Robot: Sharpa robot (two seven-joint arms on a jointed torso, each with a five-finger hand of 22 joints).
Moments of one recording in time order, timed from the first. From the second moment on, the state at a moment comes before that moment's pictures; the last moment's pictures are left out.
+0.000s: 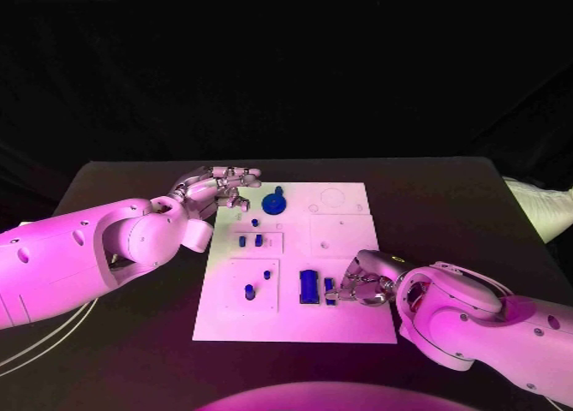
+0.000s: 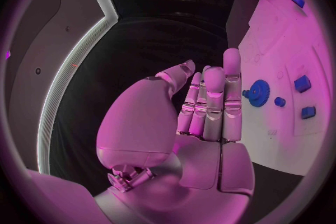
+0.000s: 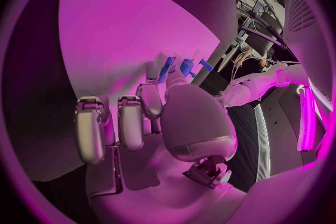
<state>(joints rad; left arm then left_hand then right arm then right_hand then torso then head) 1.15 -0.90 -0.03 1.54 0.04 -0.14 0.26 1.33 -0.10 0.48 -0.05 0.09 0.95 0.20 0.13 0.07 1.04 0.13 0.26 0.08 1.25 0.04 1.10 0.64 0.17 1.18 0.13 0.60 0.91 0.88 -0.96 0.04 1.93 -1.45 -0.25 -0.63 1.28 0.04 -0.14 0.26 0.14 1.18 0.04 0.21 0.39 1.44 -0.02 1.12 1.31 1.46 -0.08 1.46 1.31 0.03 1.47 0.04 1.51 1.31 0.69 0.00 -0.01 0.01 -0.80</state>
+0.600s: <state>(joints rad) 1.14 -0.89 -0.03 1.52 0.05 -0.14 0.26 1.32 -0.09 0.47 -0.05 0.09 0.95 0.20 0.14 0.07 1.04 0.13 0.27 0.08 1.23 0.04 1.09 0.61 0.17 1.18 0.13 0.59 0.91 0.98 -1.00 0.04 1.80 -1.08 -0.39 -0.32 1.40 0.04 -0.18 0.22 0.24 1.03 0.11 0.12 0.35 1.26 0.03 0.64 1.03 1.46 -0.05 1.20 1.12 0.08 1.33 0.06 1.28 1.29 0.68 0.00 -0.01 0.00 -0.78</state>
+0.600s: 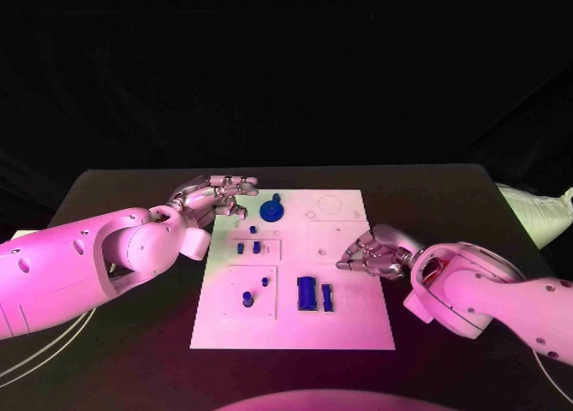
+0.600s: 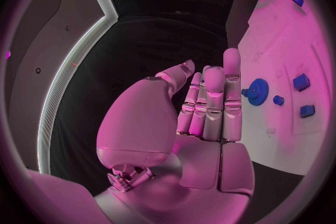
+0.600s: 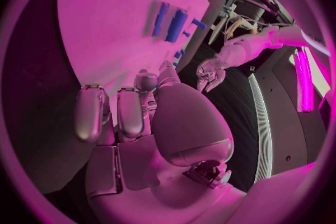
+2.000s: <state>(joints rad) 1.07 -0.75 -0.02 1.36 0.11 -0.34 0.40 0.80 -0.01 0.25 0.00 0.02 0.58 0.12 0.02 0.01 0.61 0.10 0.09 0.01 0.57 0.08 0.12 0.03 0.12 0.46 0.16 0.01 0.26 1.06 -0.76 0.03 1.33 -0.25 -0.34 0.31 0.91 0.01 -0.01 0.02 0.11 0.56 0.11 0.01 0.04 0.65 0.06 0.01 0.01 0.72 0.01 0.01 0.02 0.13 0.65 0.12 0.10 0.20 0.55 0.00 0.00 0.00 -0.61</state>
